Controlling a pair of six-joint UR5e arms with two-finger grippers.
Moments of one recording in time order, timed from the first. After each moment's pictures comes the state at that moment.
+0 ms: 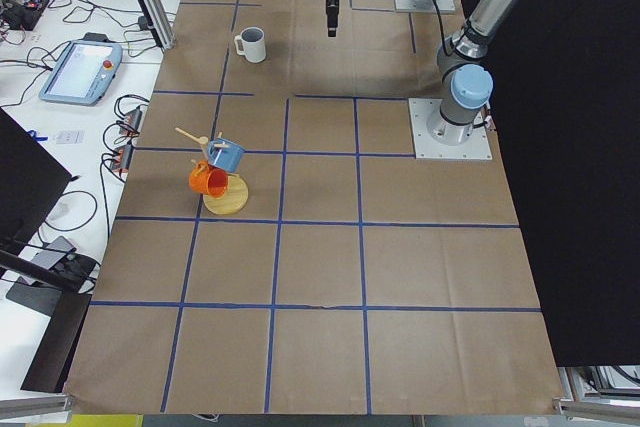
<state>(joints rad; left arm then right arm) -1.54 -1.40 -1.74 -1.61 1.63 0.04 1.60 -1.29 1.38 -1.64 -1.59 0.00</state>
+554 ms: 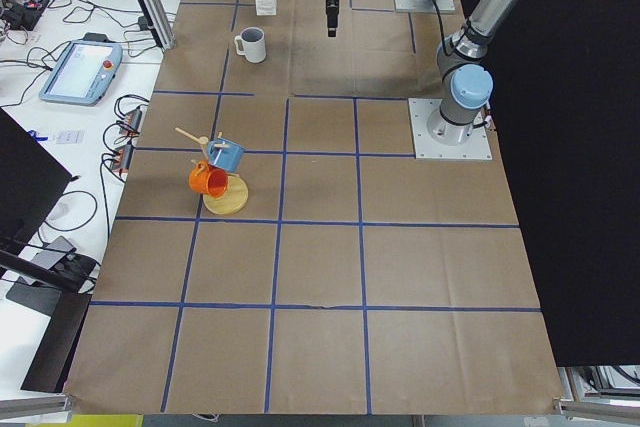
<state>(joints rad) -1.54 -1.40 -1.74 -1.61 1.63 0.04 1.82 -0.98 1.08 -1.61 -1.57 0.21</state>
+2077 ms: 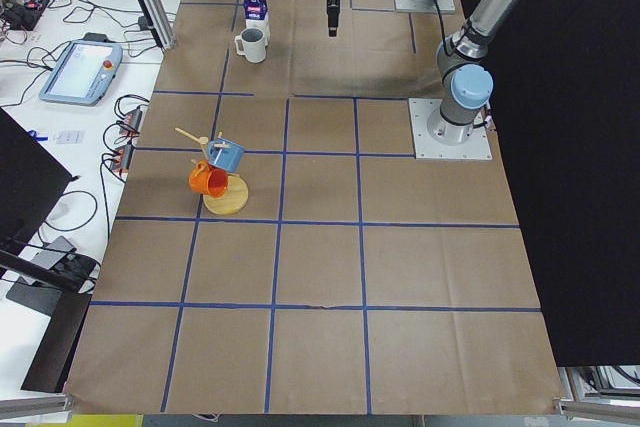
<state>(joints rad) -1.54 -1.40 -1.74 -1.61 1.62 0.03 1.79 -0.99 1.07 -1.63 -1.54 0.25</state>
